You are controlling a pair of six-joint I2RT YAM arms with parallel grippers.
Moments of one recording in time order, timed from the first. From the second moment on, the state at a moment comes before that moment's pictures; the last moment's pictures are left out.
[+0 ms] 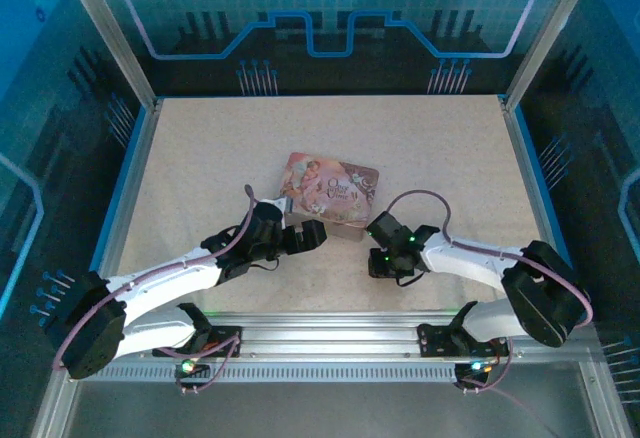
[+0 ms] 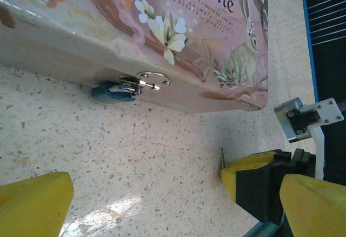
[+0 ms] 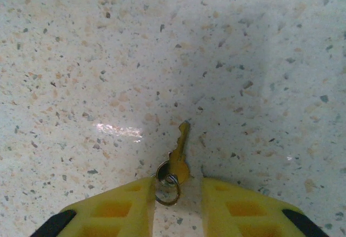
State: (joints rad) left arm -0.72 1.15 0.53 -0.03 0.11 -0.93; right arm 0.76 1.37 0.62 -0.54 -0.03 0.75
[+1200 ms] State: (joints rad) left arm -0.61 1.02 0.49 -0.04 0.19 -1.03; right arm 0.71 1.30 0.70 -0.55 0.04 0.48
